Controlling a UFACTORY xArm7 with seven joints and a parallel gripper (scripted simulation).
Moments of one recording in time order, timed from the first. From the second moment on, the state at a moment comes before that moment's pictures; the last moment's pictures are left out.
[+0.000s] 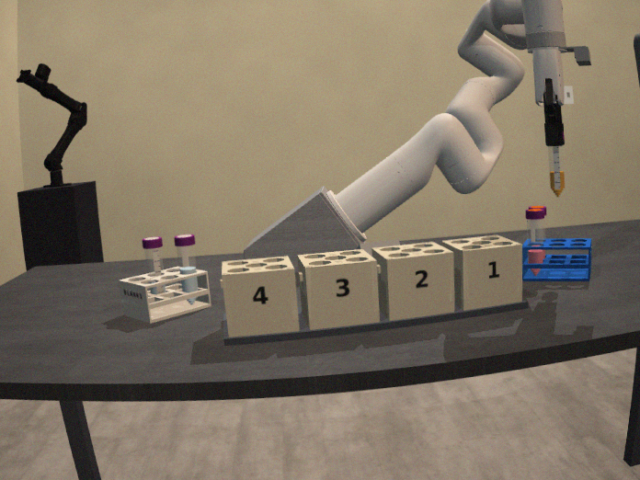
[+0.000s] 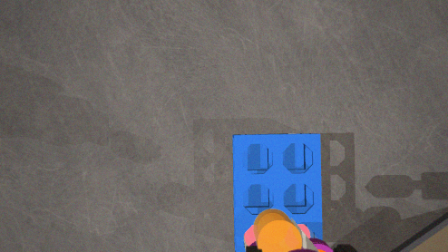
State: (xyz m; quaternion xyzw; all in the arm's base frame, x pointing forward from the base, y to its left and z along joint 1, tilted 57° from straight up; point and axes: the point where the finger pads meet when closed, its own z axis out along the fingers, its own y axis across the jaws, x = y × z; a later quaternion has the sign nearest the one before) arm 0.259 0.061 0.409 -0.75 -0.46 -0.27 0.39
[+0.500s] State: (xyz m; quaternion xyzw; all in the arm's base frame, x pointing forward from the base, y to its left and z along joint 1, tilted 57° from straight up) arm 0.260 0.082 0.396 -0.75 -0.46 -0.27 0.39
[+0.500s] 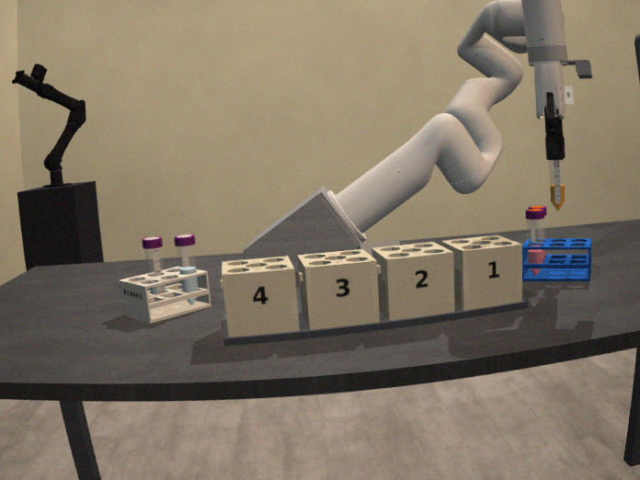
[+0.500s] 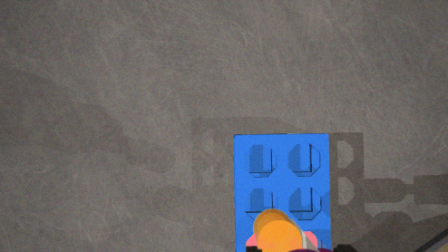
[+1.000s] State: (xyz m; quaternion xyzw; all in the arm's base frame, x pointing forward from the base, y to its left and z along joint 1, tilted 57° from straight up) arm 0.261 0.104 0.382 -0.75 -0.46 -0.27 0.39
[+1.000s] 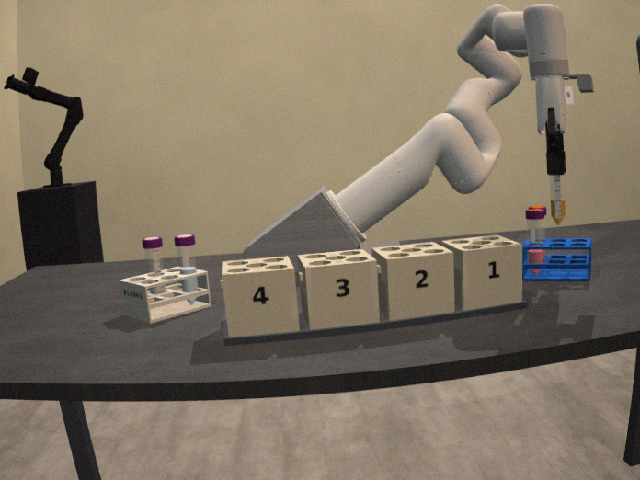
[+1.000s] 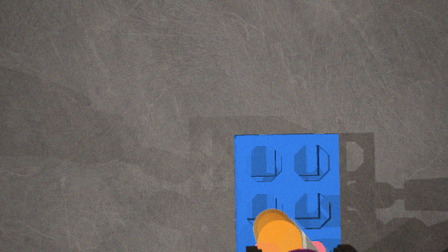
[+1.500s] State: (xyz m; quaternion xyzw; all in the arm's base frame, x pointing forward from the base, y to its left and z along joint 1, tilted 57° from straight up) arm 0.263 0.121 0.371 -0.75 -0.46 -0.27 0.39
